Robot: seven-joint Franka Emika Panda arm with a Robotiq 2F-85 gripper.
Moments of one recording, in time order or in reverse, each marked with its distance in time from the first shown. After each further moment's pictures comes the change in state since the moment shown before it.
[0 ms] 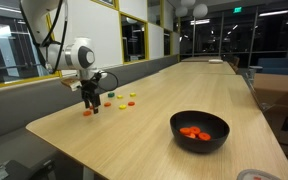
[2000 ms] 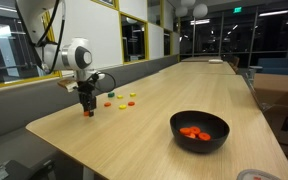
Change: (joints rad) arm 0.002 -0.017 0.014 -0.031 0.000 -0.011 0.008
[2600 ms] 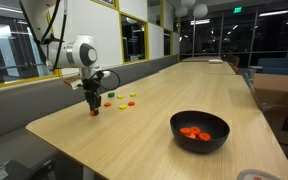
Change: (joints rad) arm -0.020 -0.031 -0.032 -0.018 0.000 -0.012 0.020
